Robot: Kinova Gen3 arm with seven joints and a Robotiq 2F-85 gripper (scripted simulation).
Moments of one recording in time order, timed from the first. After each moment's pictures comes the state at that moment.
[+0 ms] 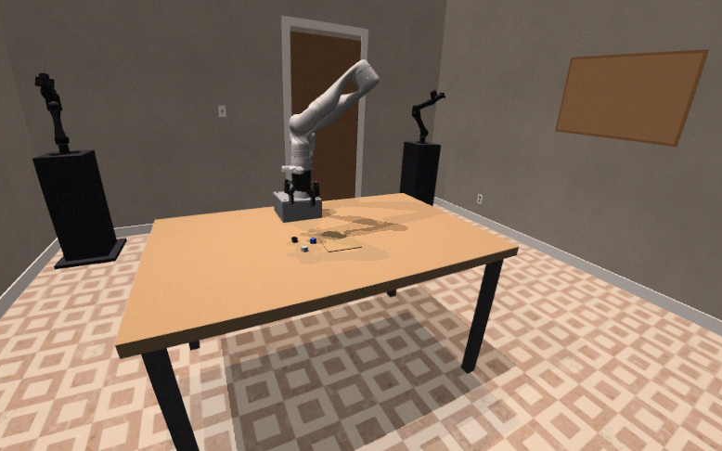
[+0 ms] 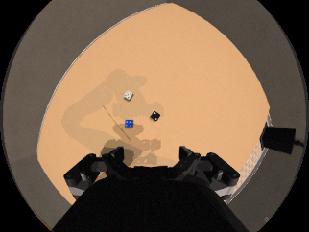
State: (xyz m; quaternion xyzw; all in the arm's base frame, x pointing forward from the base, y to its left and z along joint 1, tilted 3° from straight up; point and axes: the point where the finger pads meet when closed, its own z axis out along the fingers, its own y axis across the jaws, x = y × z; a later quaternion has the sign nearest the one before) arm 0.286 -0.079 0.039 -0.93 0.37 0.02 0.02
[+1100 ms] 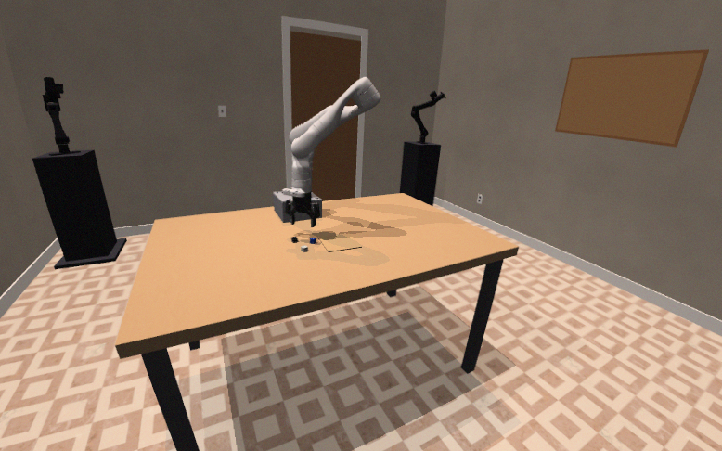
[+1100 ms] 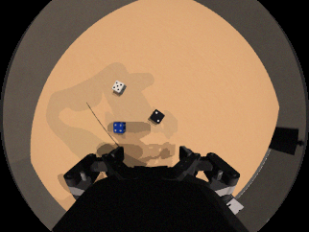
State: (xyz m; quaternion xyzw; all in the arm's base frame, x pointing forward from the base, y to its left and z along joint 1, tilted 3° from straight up) arm 0.284 -0.075 -0.048 -0.93 0.37 0.02 0.02
